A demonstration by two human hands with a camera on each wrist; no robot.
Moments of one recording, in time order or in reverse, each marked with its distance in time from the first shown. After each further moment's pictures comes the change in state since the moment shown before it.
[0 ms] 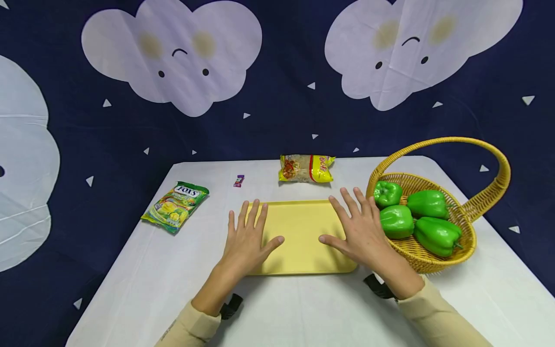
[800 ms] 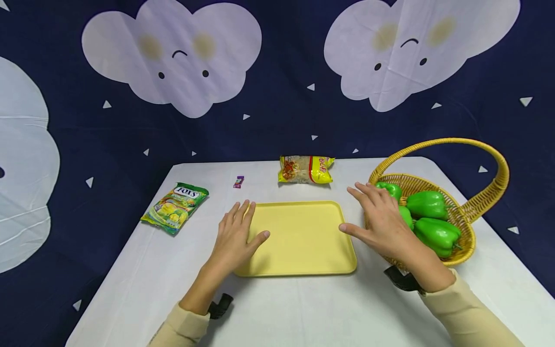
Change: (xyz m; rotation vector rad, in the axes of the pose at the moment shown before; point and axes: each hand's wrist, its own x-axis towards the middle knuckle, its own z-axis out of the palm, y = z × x) left_hand -0.002 -0.023 -0.011 -0.188 0.044 -0.007; right_hand 0.000 0.032 -0.037 0.195 0.051 -0.055
